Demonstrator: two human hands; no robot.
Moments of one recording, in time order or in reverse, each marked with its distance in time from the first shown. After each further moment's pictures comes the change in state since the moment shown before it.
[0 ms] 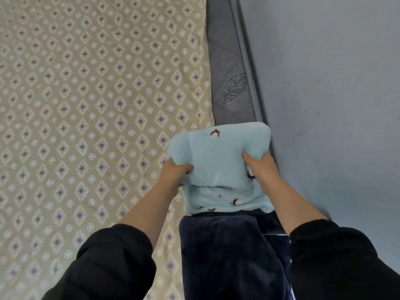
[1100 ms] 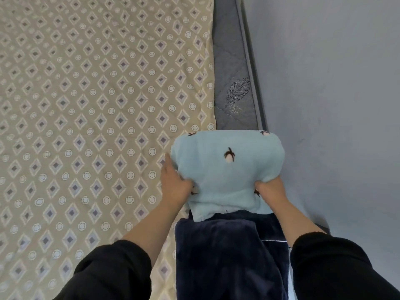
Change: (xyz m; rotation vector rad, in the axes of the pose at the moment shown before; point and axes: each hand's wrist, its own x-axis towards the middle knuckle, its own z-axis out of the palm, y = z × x) left_hand -0.010 -0.040 0.002 0.246 0.093 0.328; right_hand 0.011 0.057 -0.023 -0.211 0.061 -0.067
